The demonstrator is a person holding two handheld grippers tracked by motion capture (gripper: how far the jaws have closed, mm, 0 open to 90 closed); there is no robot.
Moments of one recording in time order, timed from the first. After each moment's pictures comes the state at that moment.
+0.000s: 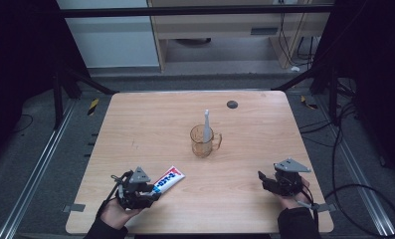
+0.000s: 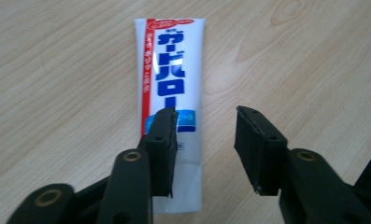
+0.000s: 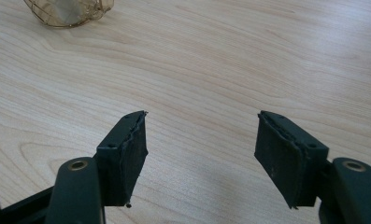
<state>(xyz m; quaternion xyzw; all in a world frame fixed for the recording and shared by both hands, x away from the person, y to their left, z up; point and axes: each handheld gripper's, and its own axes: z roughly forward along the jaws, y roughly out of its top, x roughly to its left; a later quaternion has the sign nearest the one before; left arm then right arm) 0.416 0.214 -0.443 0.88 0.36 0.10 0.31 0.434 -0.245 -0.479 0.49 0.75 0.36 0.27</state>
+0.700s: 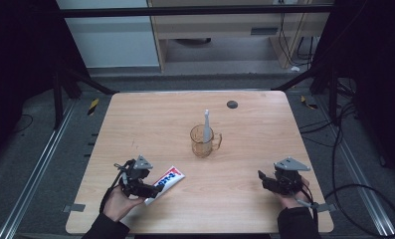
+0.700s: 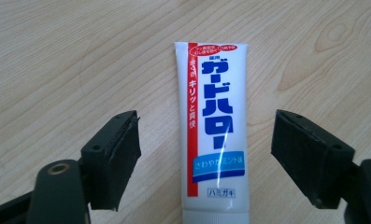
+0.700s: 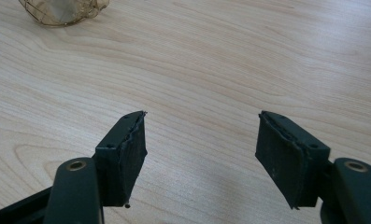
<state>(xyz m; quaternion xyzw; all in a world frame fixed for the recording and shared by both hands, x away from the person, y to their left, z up) 0.449 0.206 -0.445 0.87 0.38 0.11 0.29 0.437 -0.245 -0.479 0.49 0.75 0.36 0.26</state>
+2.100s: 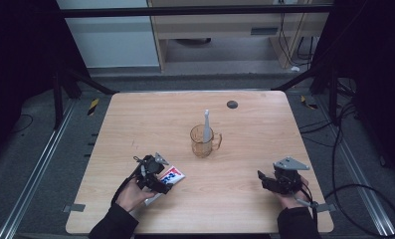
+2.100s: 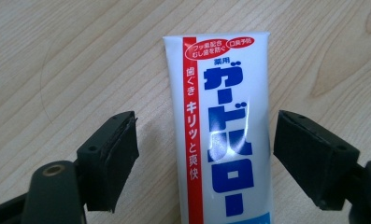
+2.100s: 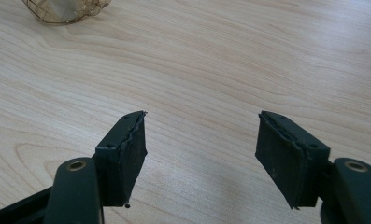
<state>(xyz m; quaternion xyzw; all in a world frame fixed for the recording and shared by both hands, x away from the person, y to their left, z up) 0.480 0.174 -0.467 0.90 0.36 0.09 0.21 0.439 -0.245 -0.480 0.49 0.75 0.36 0.25</state>
